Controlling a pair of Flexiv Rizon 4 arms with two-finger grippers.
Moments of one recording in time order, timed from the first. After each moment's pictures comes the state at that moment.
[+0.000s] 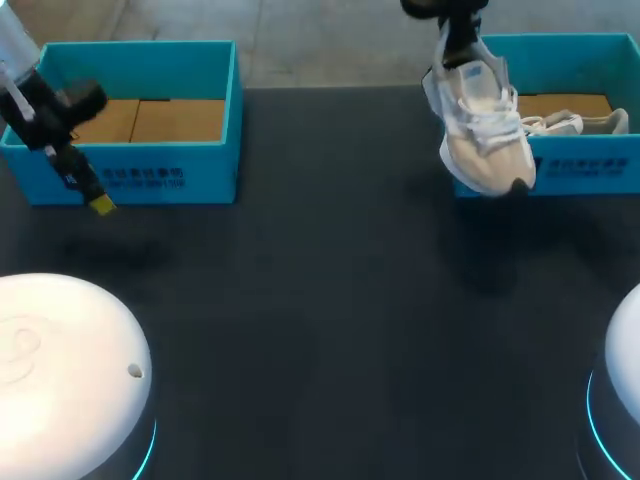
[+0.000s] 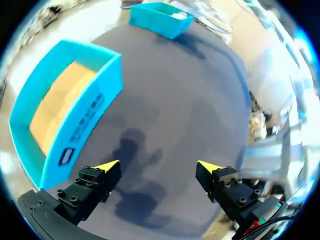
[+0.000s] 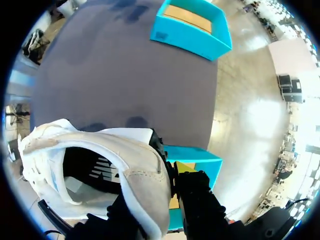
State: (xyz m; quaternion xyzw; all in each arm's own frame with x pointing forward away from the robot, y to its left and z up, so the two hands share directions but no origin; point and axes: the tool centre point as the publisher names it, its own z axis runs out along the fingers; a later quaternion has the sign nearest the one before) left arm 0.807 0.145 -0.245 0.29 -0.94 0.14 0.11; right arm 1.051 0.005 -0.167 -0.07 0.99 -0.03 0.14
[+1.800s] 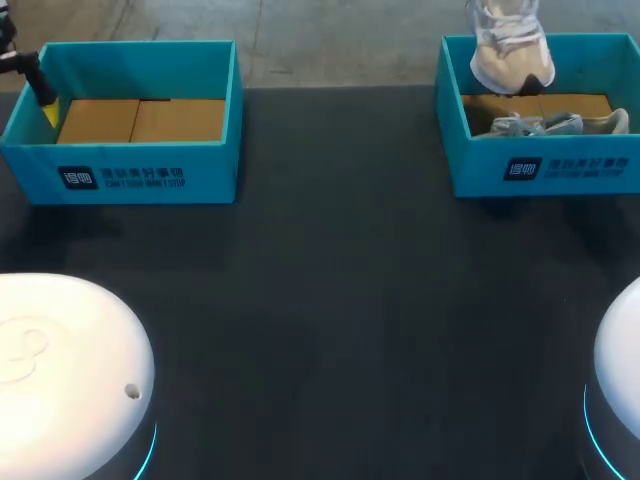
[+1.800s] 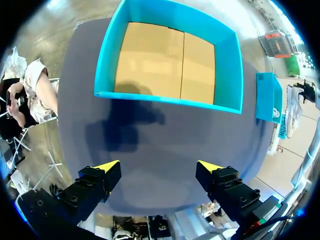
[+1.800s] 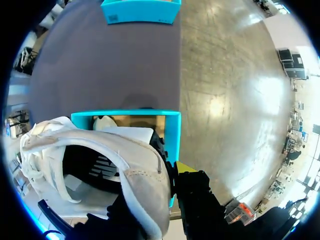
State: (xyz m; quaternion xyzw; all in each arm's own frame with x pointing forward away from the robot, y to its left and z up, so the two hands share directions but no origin) left arm 0.891 0.244 -0.196 0.73 -0.67 0.00 0.15; right arm 1.209 -0.089 -0.139 0.00 0.99 -0.09 0.11
